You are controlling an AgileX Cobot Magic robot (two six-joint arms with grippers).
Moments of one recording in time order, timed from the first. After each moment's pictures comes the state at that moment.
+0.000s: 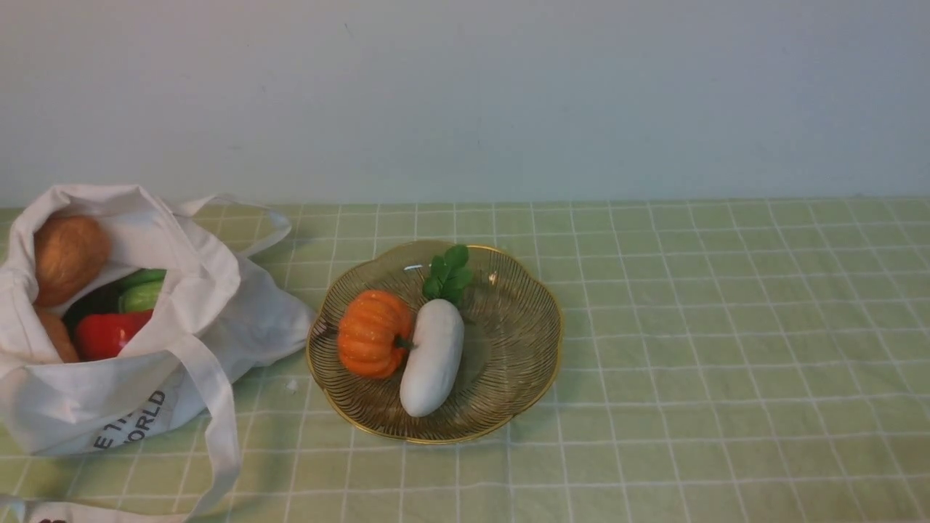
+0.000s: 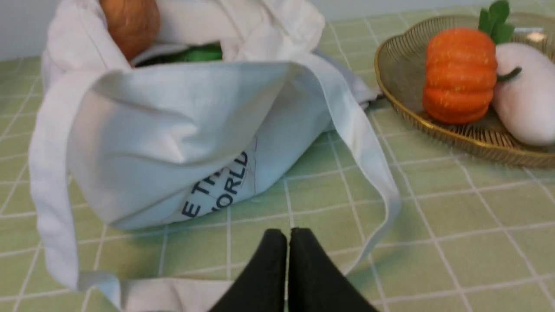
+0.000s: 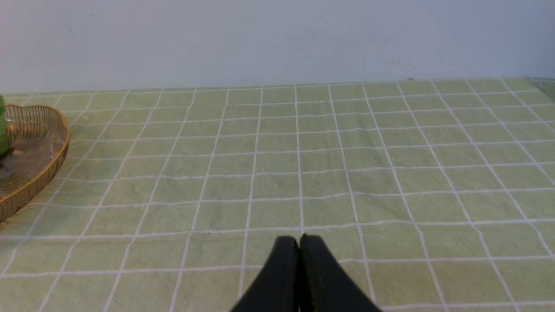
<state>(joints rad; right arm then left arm) 0.00 -0.01 0.02 0.03 0.39 0.03 -0.05 -0.01 0.03 -0.05 0.39 0.10</state>
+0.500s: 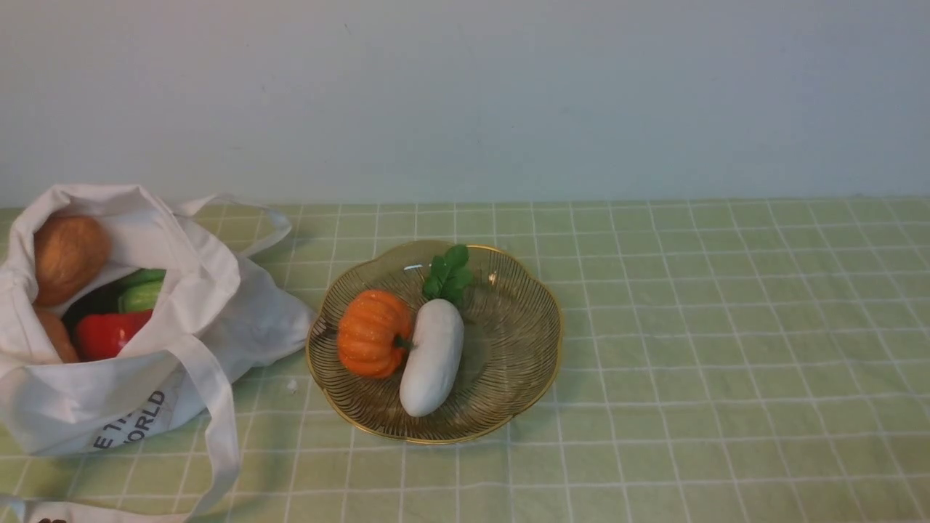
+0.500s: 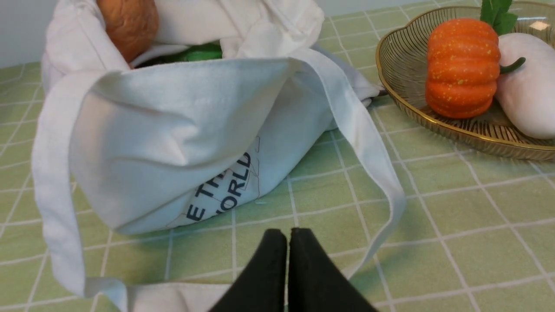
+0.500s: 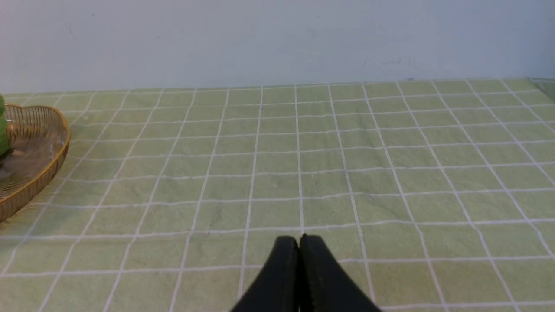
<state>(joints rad) 0.00 -0.01 0.02 0.03 0.39 0.03 -0.05 -0.01 0.03 -0.05 0.39 0.11</state>
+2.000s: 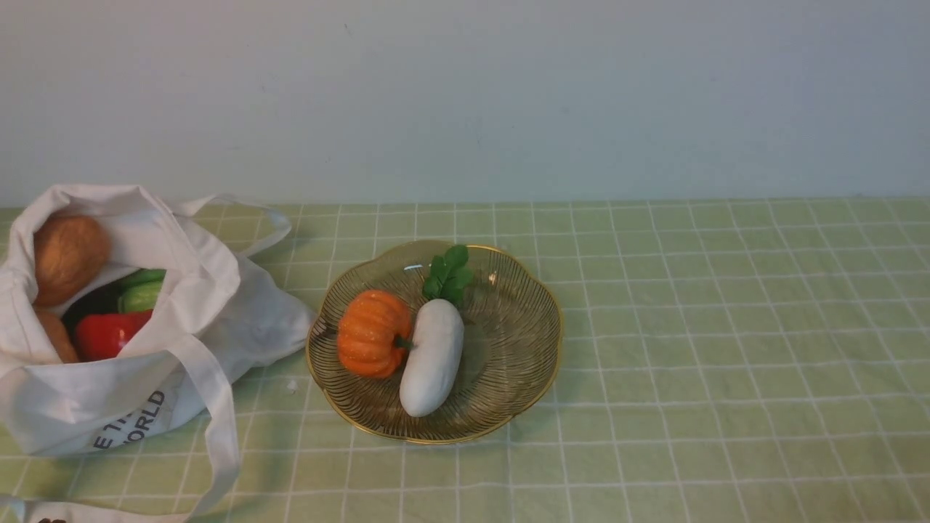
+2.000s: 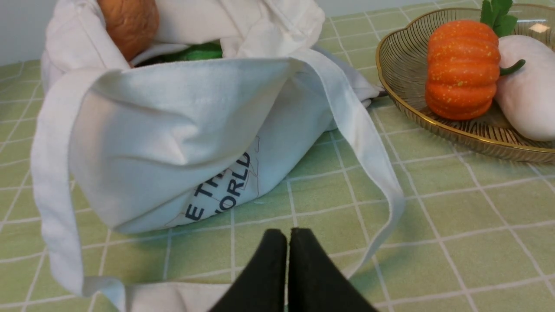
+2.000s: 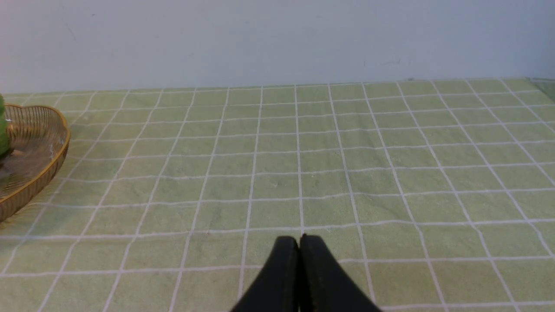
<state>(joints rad) 0.00 -0.01 0.02 0.03 0.39 0.03 -0.05 -0.01 0.03 -0.05 0.39 0.11</state>
